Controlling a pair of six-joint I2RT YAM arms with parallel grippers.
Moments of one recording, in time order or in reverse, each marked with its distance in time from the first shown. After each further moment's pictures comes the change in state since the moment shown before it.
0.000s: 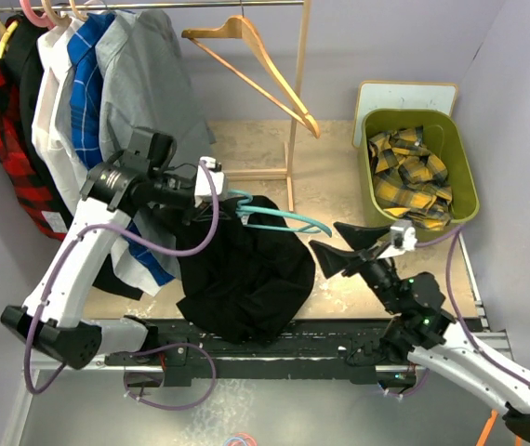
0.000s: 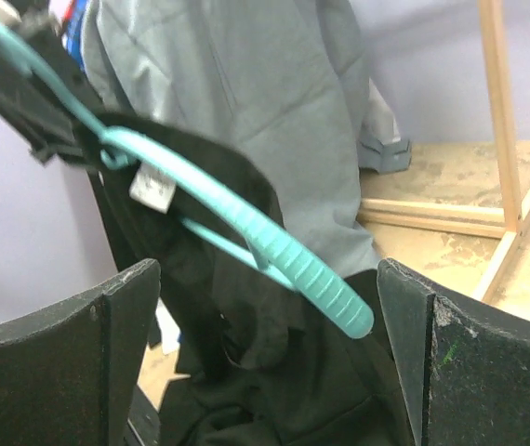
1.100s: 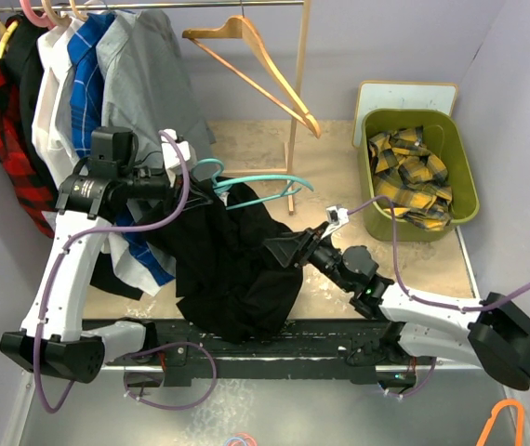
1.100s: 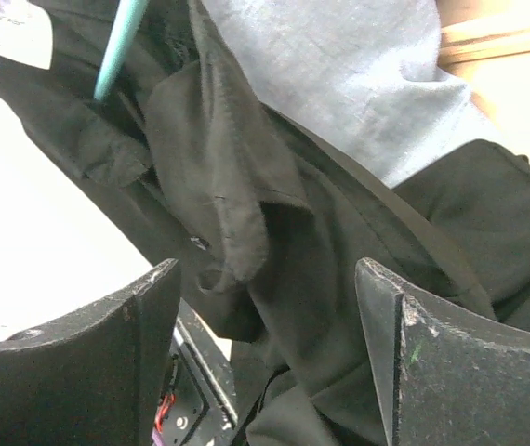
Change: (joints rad) left arm 0.226 -0.137 -0.129 0.195 0.055 -0.350; right arm 0.001 0.673 0.044 0.380 -0.106 0.385
